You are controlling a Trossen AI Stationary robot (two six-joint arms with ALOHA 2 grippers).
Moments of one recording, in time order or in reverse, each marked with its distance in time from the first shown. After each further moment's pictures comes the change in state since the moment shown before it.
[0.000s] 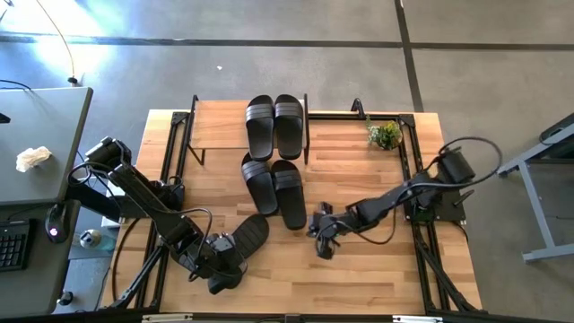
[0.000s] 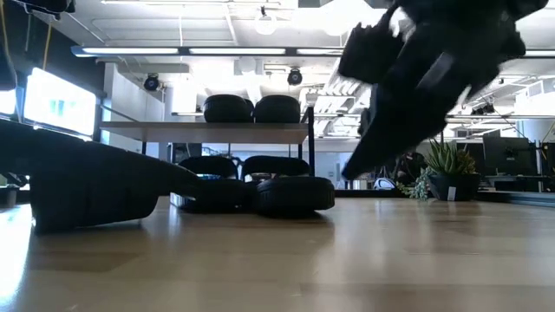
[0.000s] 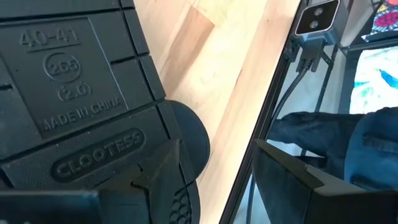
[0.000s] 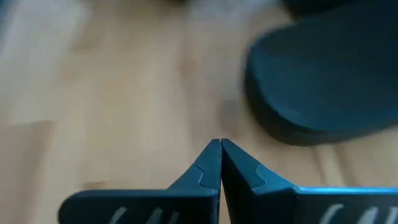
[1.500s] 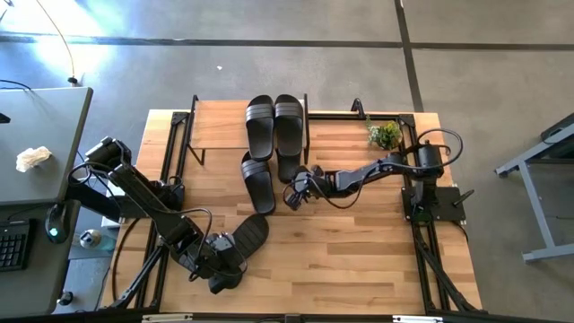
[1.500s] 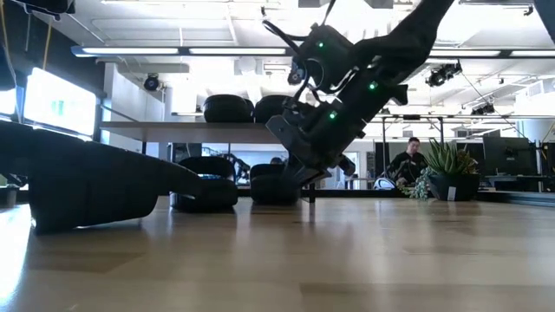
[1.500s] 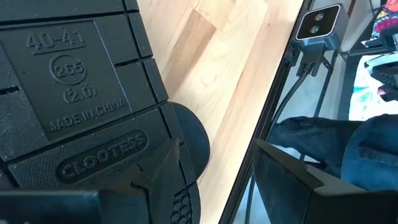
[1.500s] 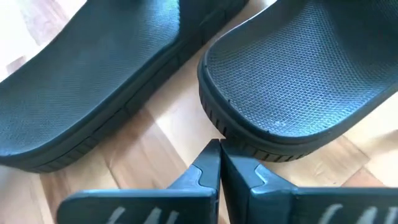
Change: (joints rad) left arm -0.001 0.000 0.000 0.000 -0.013 -0.018; right arm -0.364 0.198 0.181 0.011 0.159 0.131
